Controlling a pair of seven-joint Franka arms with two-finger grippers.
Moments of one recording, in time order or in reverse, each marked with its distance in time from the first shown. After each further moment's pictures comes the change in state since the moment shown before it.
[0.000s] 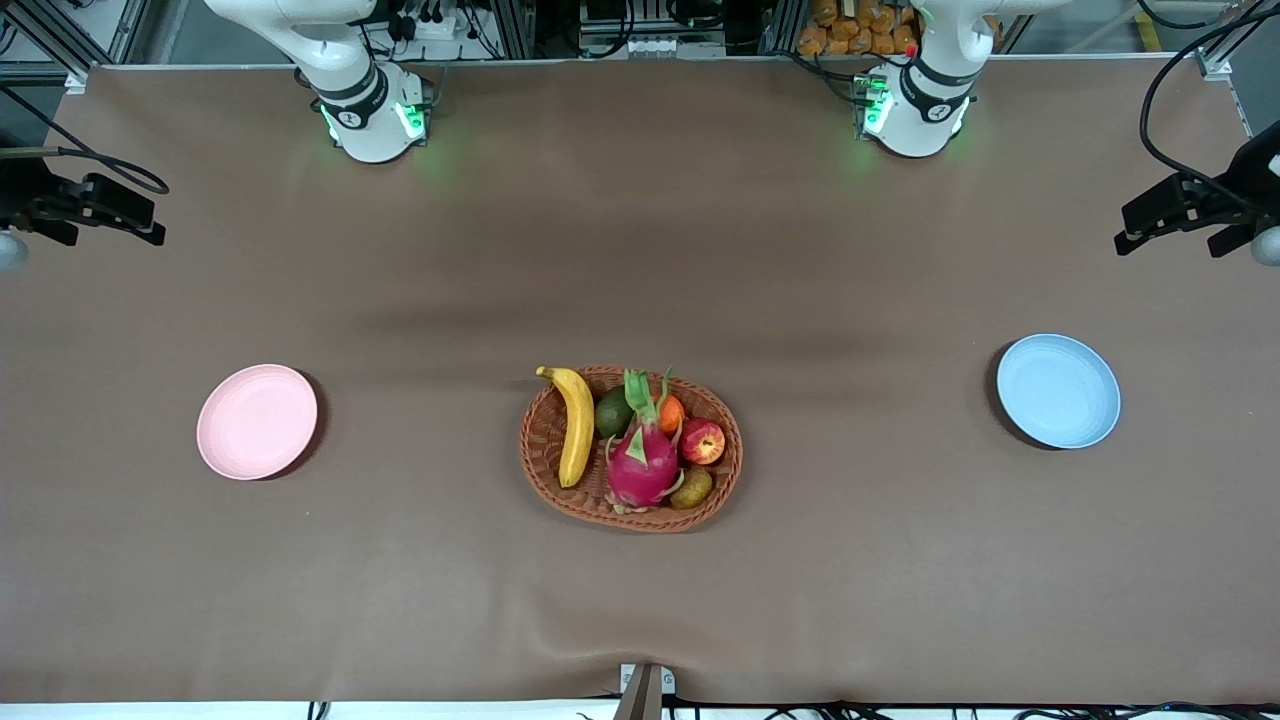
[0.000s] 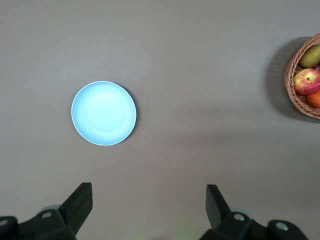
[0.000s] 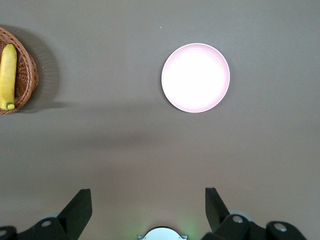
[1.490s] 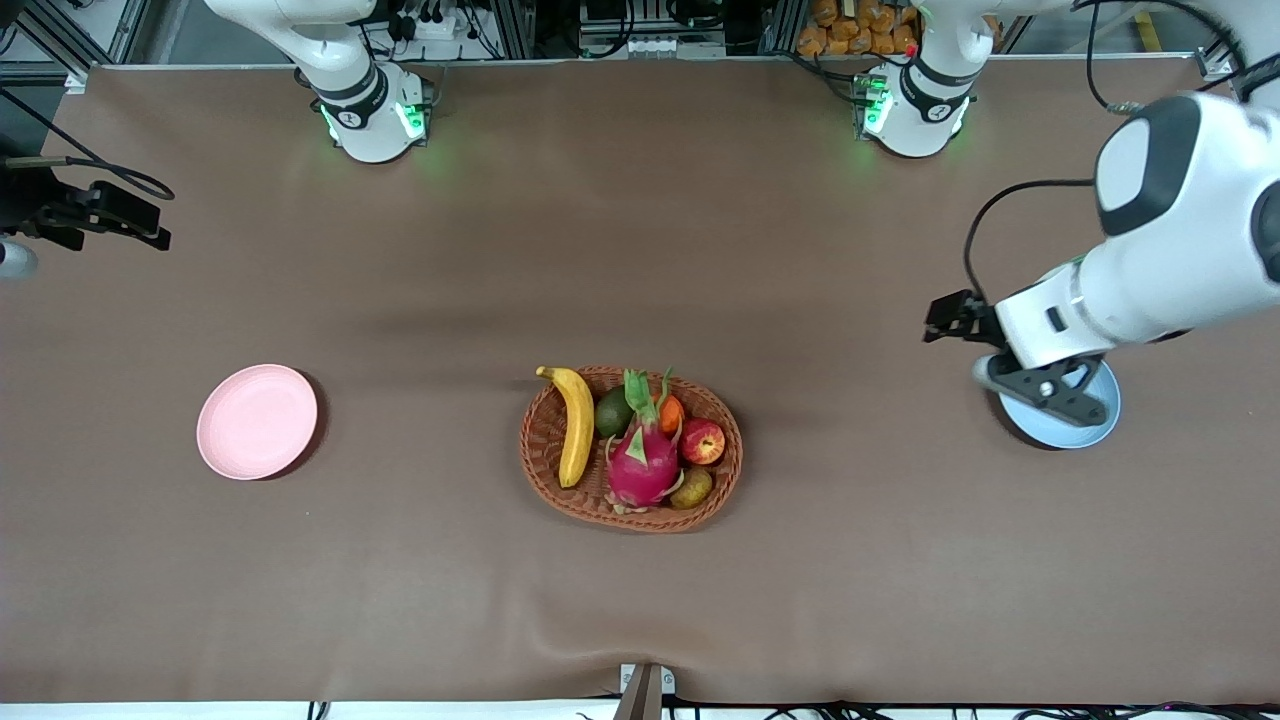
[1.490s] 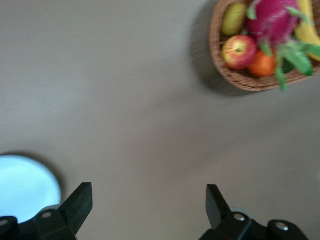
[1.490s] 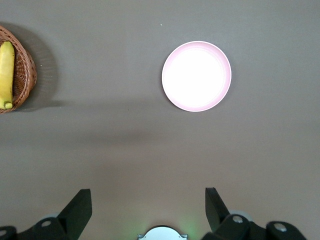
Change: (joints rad) left arm -0.027 0.308 -0.185 0.006 -0.164 0.212 0.258; right arm 0.002 0.015 0.001 0.000 0.000 0.000 0.000
